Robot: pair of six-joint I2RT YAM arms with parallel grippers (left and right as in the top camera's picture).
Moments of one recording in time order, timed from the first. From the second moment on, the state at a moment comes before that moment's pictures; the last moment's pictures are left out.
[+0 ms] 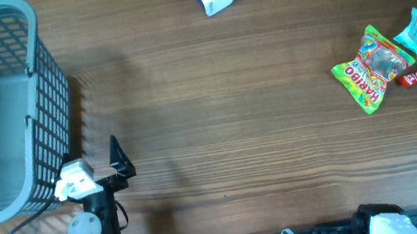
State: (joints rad) left arm 0.06 0.01 0.01 -0.06 -0.07 -0.21; right arm -0.16 1.15 2.17 -1.49 0.11 0.36
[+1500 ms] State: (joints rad) left arm 0.06 0.01 0.01 -0.06 -0.07 -0.20; right arm -0.05 0.03 0.34 0.04 0.07 0.30
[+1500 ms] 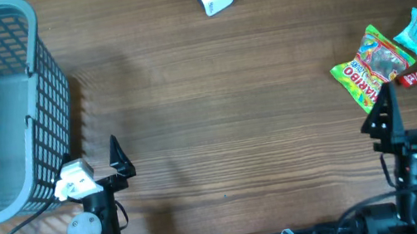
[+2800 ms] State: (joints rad) left arm 0.06 0.01 0.01 -0.06 -0.07 -0.21; right arm -0.05 0.02 0.01 0.00 0.02 0.18
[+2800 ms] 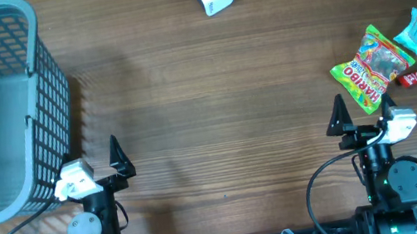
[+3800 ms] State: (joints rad) left arm 0.05 0.01 0.01 -0.06 -0.07 -0.21; right arm -0.05 0.02 0.01 0.00 0.02 0.18
